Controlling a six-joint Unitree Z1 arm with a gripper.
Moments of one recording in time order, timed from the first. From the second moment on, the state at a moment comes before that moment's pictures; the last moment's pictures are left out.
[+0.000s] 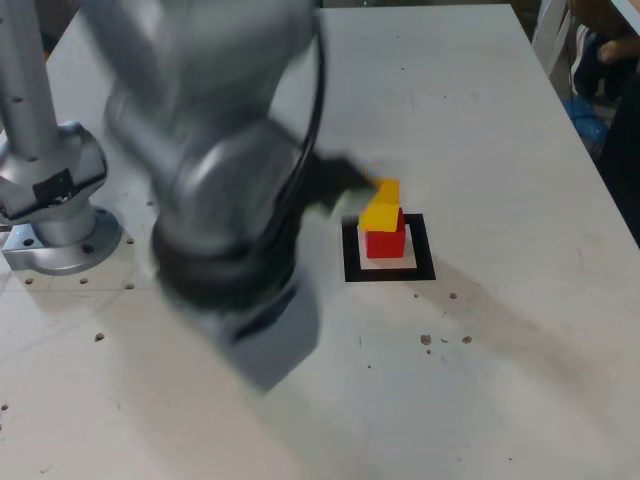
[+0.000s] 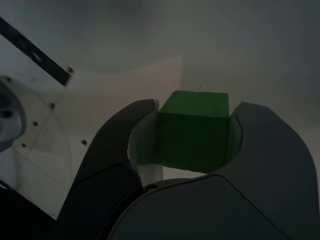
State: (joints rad) arm -0.81 1.95 -1.60 1.41 0.16 -0.07
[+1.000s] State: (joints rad) arm -0.20 1.99 -1.78 1.61 0.16 -0.22
